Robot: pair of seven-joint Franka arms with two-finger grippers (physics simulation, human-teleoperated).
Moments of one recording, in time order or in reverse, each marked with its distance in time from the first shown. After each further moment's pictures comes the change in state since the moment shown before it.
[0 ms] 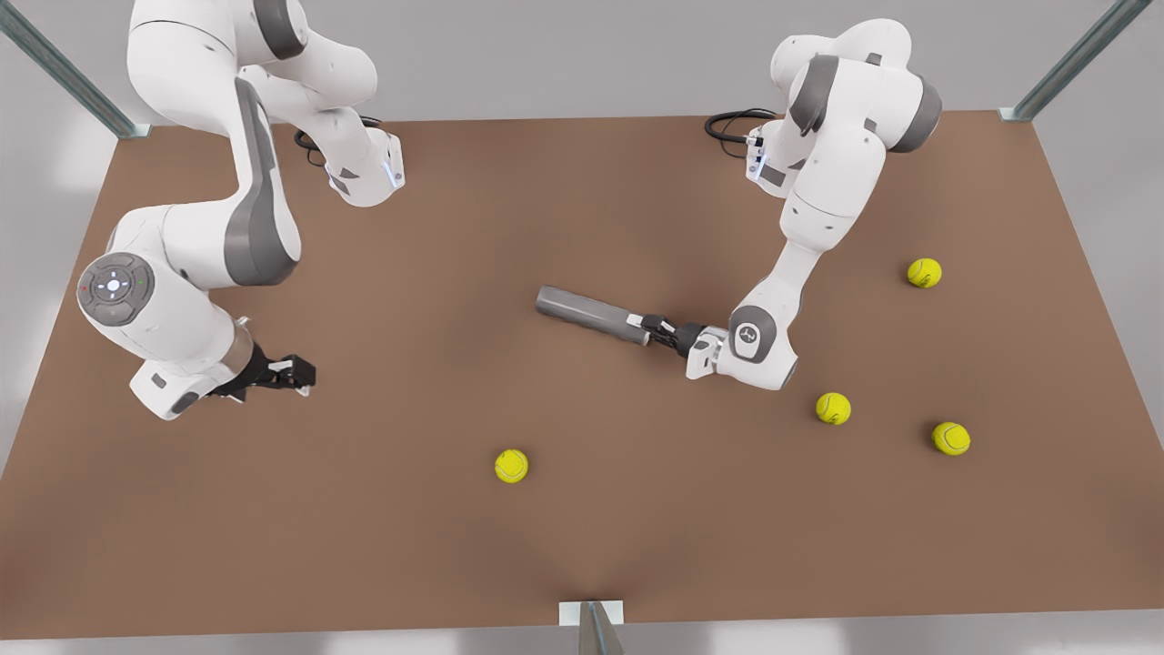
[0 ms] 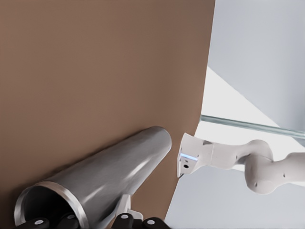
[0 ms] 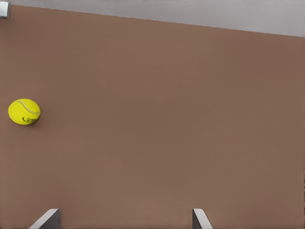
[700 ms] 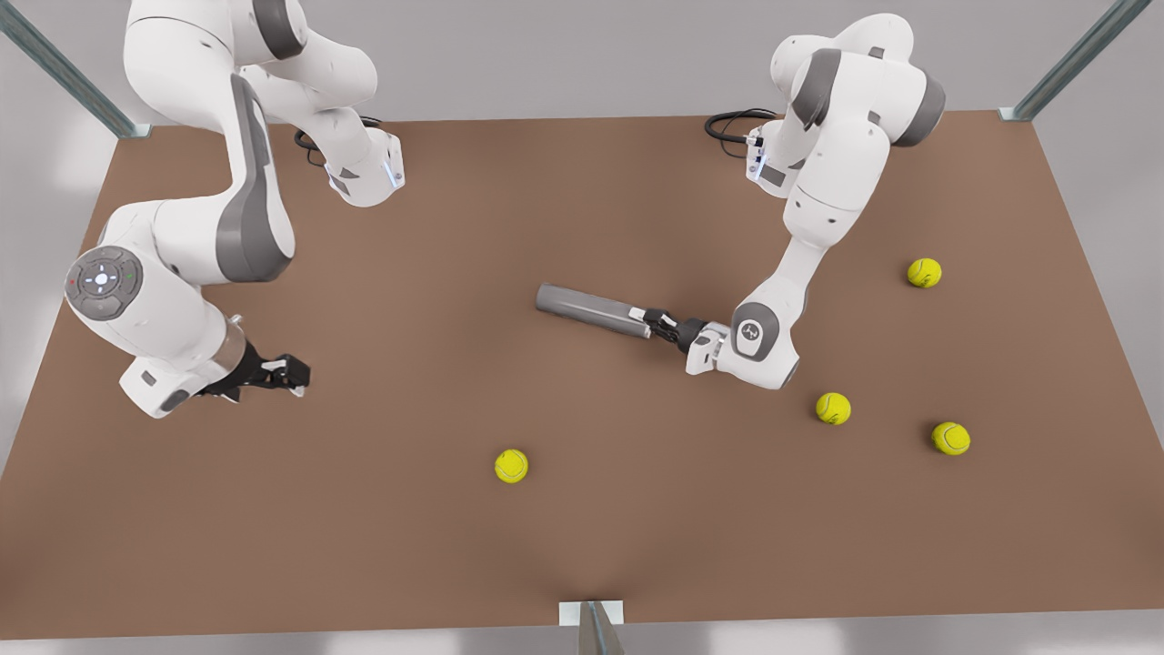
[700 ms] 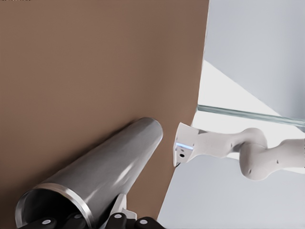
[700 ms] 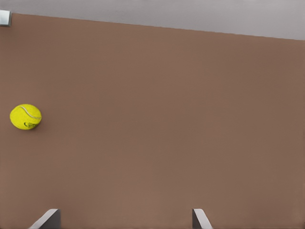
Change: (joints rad) left arm 0.002 -0.035 0.003 -0.009 0.038 -0.051 -0.010; right arm -0.003 0.000 -0.003 0.018 -0.012 -0.004 0.009
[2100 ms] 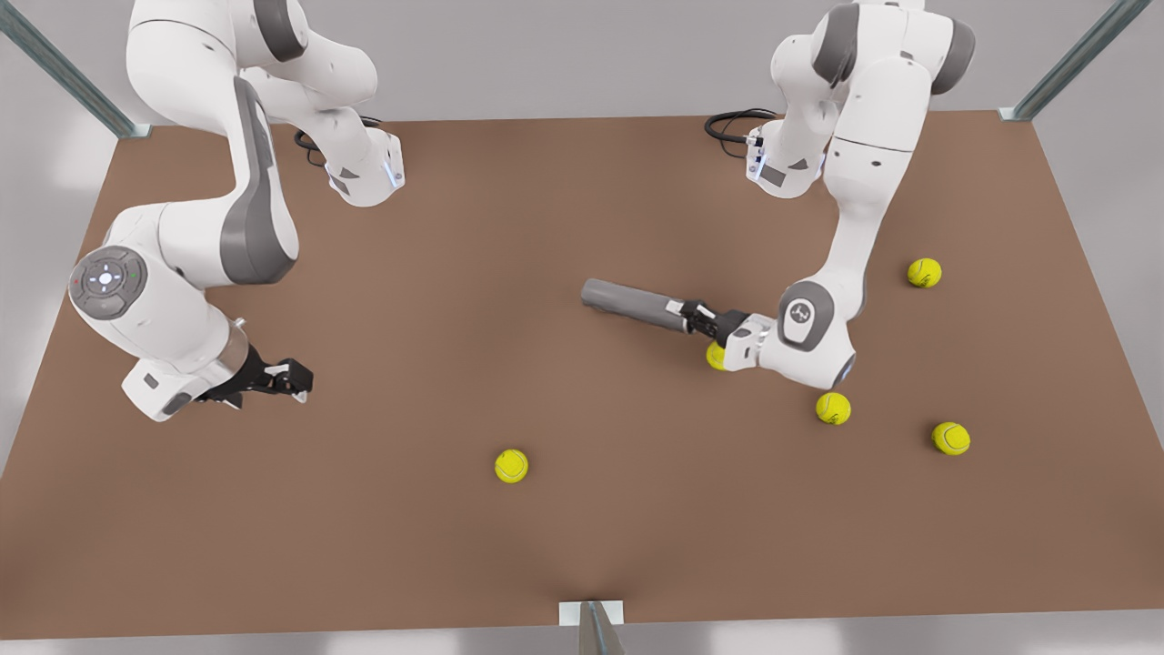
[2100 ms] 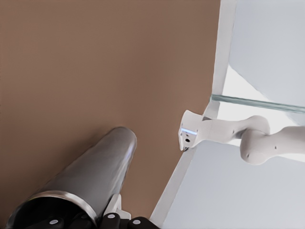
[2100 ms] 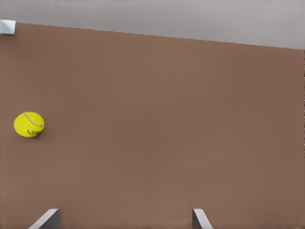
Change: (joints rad) left arm -0.017 -0.226 0.149 0.004 0.184 -0.142 -0.194; right arm 0.002 0.009 0.004 0.009 0.014 0.030 0.001
